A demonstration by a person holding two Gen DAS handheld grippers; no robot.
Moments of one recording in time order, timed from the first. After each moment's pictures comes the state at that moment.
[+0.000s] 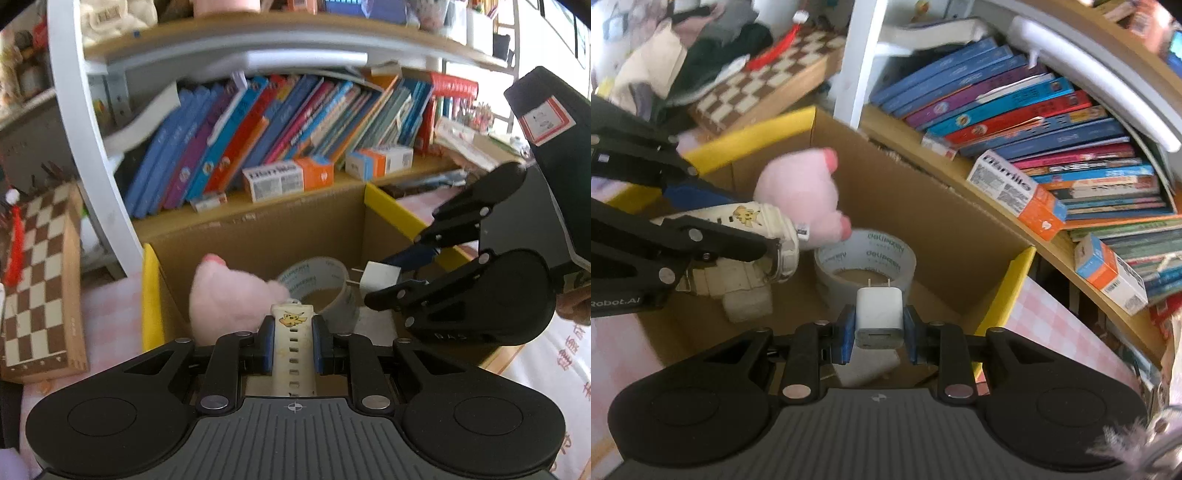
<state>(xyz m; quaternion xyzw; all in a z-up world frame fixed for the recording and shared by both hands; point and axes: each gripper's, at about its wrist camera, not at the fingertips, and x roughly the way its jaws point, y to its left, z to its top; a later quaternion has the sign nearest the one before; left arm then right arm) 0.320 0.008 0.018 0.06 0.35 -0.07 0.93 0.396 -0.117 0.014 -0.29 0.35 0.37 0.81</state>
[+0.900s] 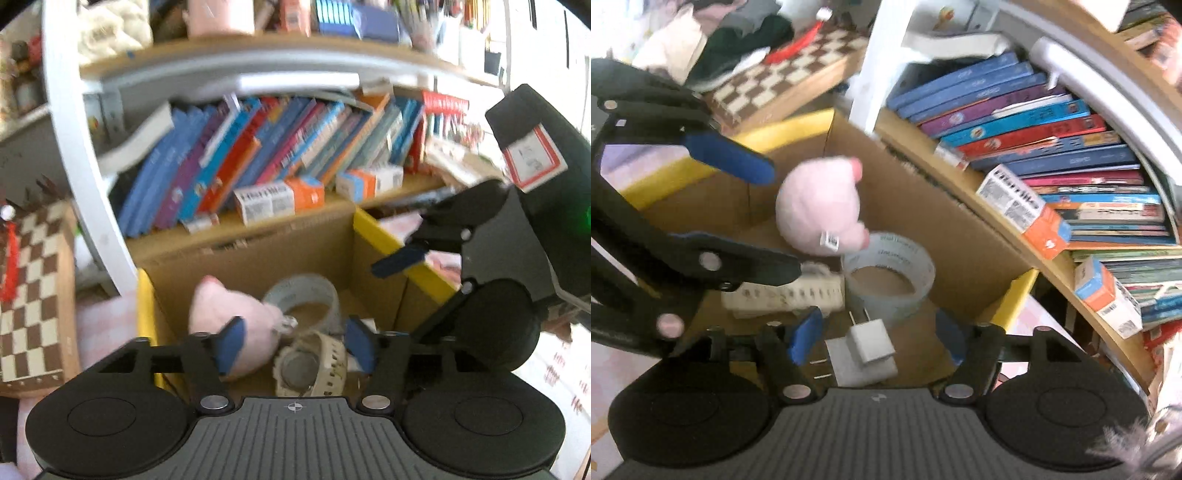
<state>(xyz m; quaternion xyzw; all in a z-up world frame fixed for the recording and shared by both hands) 0.306 0.007 0.043 0.05 0.31 -0.08 0.95 0.378 -0.121 0.035 -0.30 0.32 0.38 0.81</state>
